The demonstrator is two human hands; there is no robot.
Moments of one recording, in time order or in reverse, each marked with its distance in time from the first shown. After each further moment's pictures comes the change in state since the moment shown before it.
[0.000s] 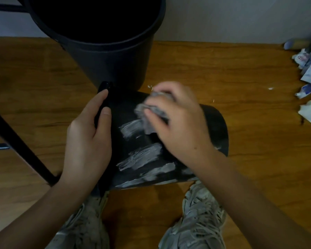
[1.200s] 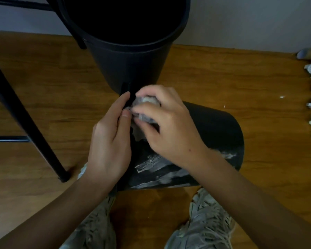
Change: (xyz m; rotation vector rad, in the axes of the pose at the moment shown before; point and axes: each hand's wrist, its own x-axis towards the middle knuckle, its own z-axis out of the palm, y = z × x) left_hand -0.003 -0.006 -0.004 -0.102 -0.084 0.039; right_hand 0.013 -0.024 0.029 0.107 -0.106 -0.155
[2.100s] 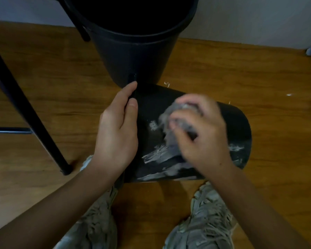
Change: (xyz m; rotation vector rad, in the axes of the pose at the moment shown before) left_hand 0.006 0.001 0.005 0.009 0.032 0.000; right_hand -0.040 0.013 -0.019 -0.069 0.066 0.143
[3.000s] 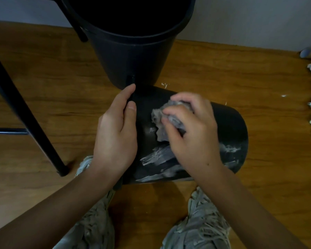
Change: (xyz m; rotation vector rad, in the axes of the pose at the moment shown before) left_hand -0.002 -0.003 0.002 0.005 -0.016 0.012; right_hand 0.002 -0.016 0.008 -0.028 0.103 0.056
